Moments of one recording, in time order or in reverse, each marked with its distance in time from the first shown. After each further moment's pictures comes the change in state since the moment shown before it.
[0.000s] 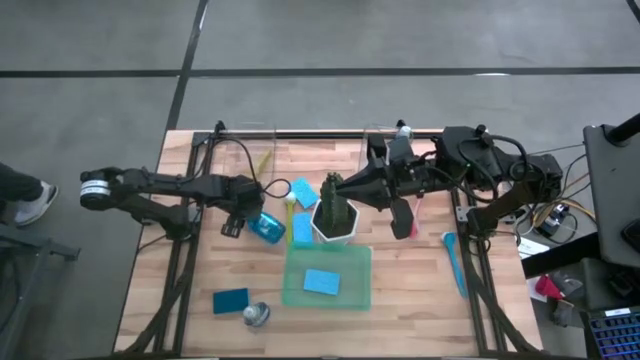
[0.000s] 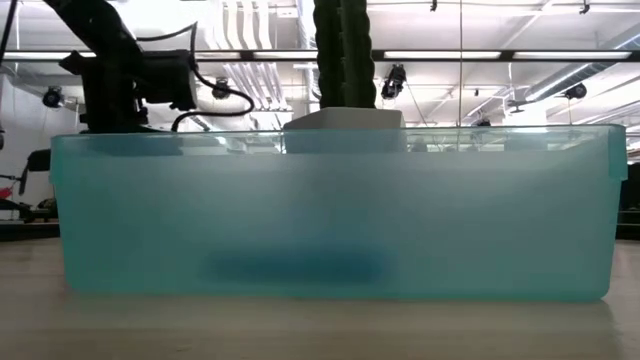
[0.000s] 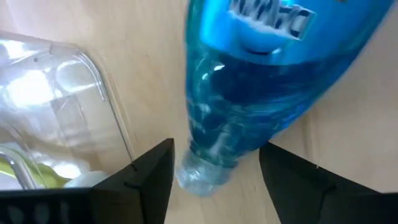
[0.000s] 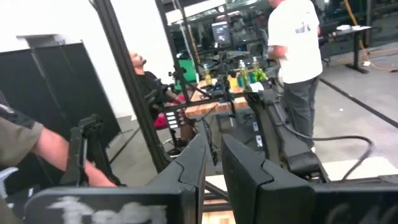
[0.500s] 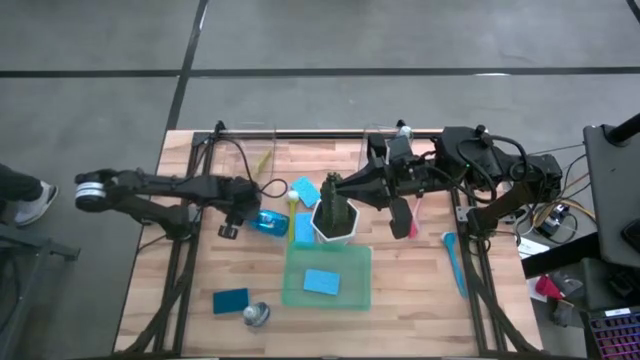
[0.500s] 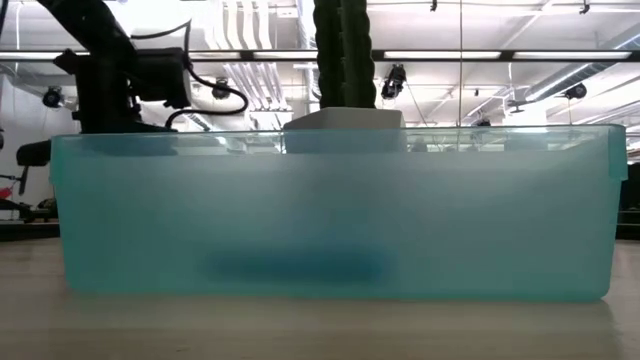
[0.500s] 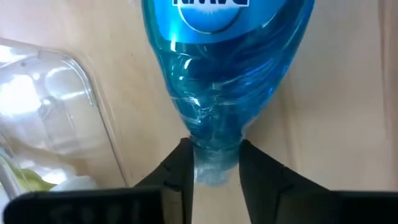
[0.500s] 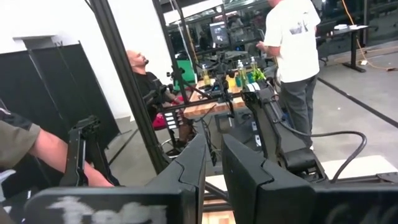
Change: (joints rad) left arm 0.001 0.000 -0.017 -0.035 0.054 0.001; right arm 0.000 0.001 0.000 0.000 0.007 0.006
